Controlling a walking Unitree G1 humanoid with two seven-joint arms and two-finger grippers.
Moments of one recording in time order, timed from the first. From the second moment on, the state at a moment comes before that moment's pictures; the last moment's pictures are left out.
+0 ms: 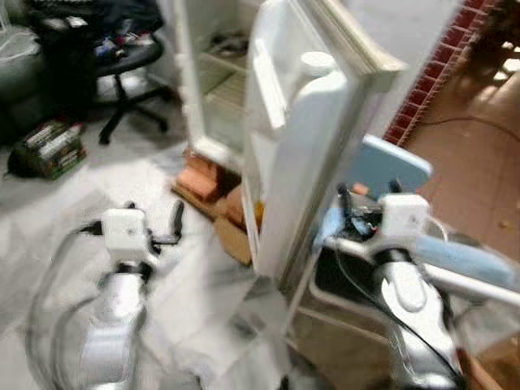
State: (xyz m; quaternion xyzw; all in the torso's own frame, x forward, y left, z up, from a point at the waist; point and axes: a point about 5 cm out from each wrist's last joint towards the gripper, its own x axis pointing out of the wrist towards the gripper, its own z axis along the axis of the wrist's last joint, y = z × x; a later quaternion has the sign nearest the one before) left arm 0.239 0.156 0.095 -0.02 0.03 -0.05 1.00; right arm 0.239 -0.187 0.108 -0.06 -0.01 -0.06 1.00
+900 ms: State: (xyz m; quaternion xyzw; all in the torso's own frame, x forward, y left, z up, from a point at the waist) left arm 0.238 0.173 0.092 -0.01 0.05 -0.01 1.00; right arm 0.307 -0.107 0.145 0.04 -0.05 0.11 0.99
